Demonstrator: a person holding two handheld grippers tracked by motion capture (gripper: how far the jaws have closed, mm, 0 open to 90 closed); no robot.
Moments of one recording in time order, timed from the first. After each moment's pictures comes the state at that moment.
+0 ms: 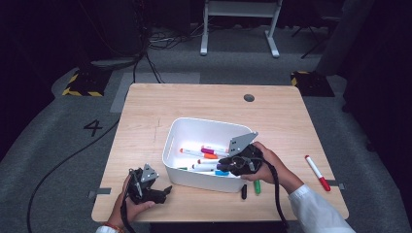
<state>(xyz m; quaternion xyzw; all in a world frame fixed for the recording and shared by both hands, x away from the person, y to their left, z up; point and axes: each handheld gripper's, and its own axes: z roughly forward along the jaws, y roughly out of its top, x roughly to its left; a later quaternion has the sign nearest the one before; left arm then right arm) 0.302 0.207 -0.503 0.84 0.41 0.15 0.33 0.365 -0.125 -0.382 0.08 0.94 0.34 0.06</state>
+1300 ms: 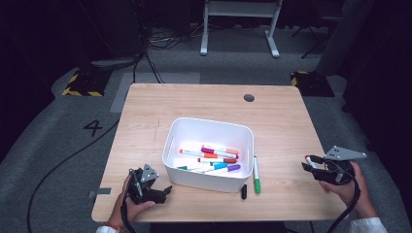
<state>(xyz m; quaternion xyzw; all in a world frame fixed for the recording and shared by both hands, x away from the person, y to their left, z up) 0.302 0.206 -0.503 0.84 0.41 0.14 0.33 0.340 -0.377 -0.428 0.39 0.83 0.34 0.22</state>
